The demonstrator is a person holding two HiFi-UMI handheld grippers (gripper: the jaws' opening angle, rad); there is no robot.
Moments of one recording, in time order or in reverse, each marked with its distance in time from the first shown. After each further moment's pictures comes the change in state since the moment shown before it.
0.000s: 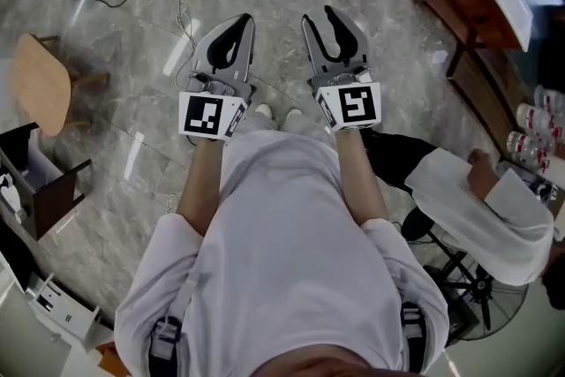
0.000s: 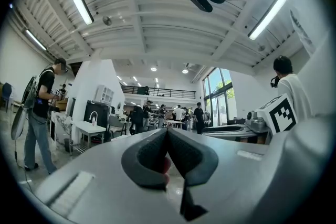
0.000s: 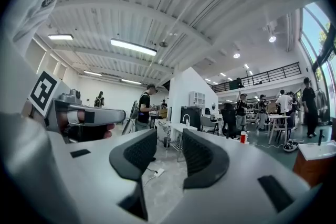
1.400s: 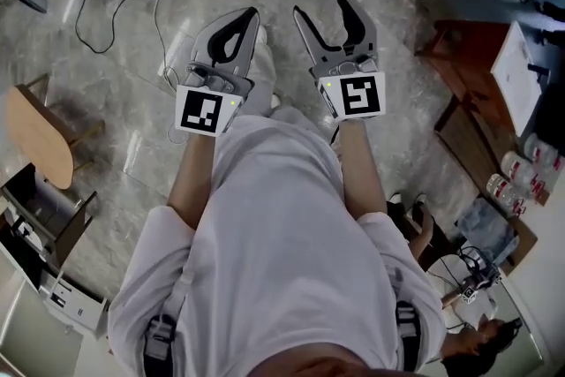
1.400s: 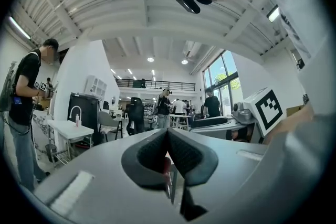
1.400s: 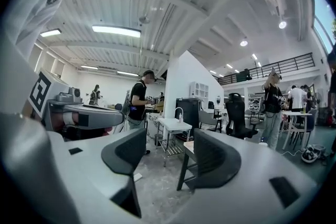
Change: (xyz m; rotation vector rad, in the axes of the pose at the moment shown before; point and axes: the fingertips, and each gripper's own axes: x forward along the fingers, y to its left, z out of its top) left arm 0.496 0.226 -0.063 -0.002 0.046 -0.033; right arm 0.443 -0.340 -0.062 -0.007 0.067 0.074
